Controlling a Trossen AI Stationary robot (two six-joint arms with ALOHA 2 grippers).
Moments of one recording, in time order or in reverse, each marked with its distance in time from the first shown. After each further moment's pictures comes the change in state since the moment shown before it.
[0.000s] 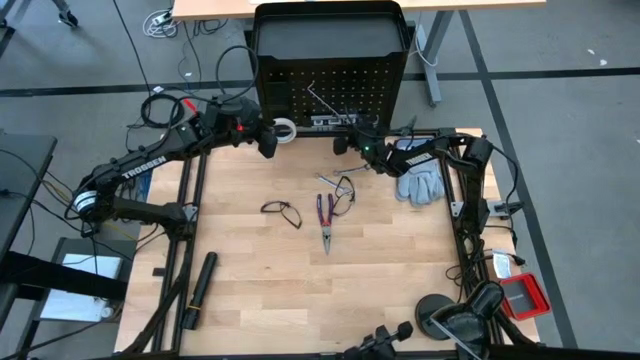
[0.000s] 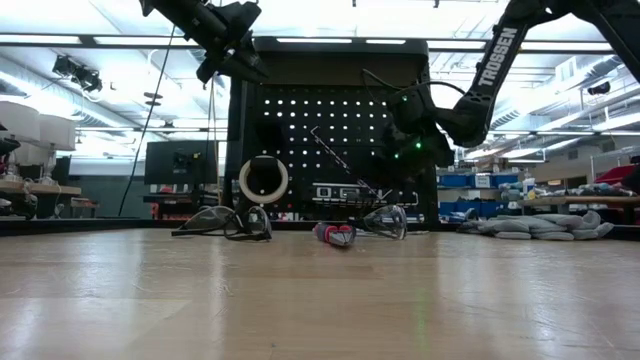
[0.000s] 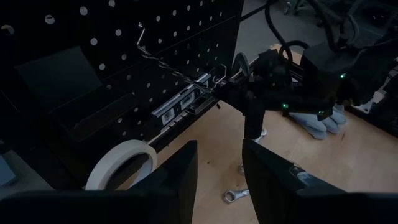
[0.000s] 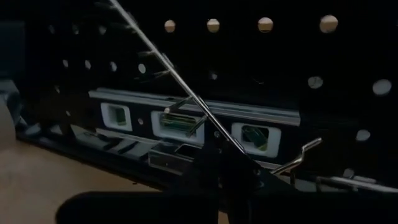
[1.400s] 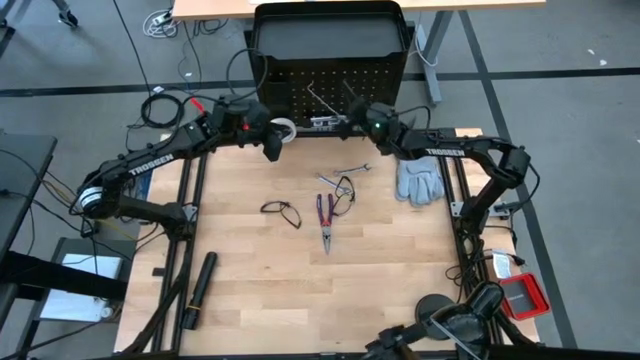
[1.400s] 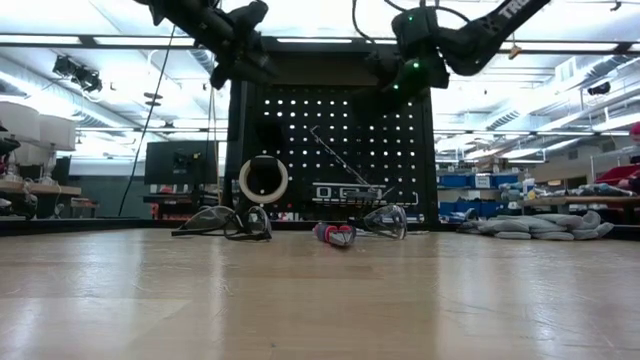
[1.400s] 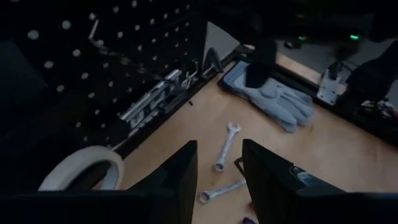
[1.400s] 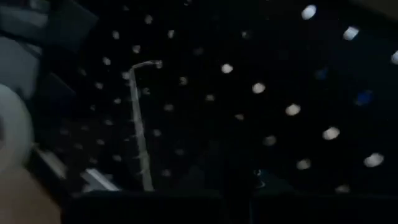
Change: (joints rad) left arm -0.004 0.051 0.000 0.053 0.116 -0.003; right arm 0.035 -0.315 0.199 -0.333 0.017 -0.645
